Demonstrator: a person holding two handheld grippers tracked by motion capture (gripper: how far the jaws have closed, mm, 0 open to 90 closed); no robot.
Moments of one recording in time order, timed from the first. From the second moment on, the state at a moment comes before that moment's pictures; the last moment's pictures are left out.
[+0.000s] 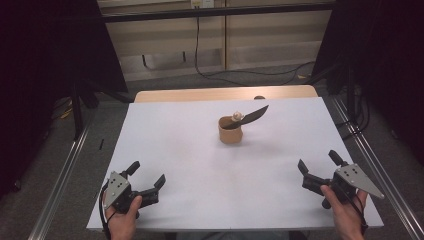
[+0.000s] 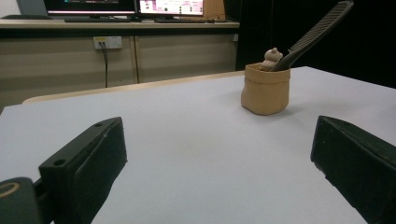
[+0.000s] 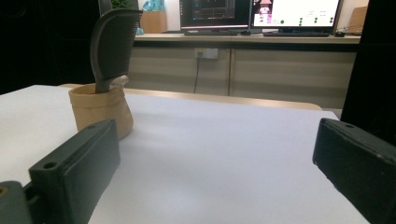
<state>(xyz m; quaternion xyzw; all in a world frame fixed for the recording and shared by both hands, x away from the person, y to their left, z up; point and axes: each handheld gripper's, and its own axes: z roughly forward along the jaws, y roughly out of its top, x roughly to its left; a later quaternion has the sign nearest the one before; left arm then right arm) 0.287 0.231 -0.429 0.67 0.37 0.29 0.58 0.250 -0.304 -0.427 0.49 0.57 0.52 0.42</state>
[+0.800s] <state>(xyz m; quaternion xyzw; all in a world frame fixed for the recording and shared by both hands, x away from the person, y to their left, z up) 0.288 0.232 -0.428 0.67 0.37 0.29 0.58 0.229 -0.316 -0.441 0.49 0.57 0.50 0.42</state>
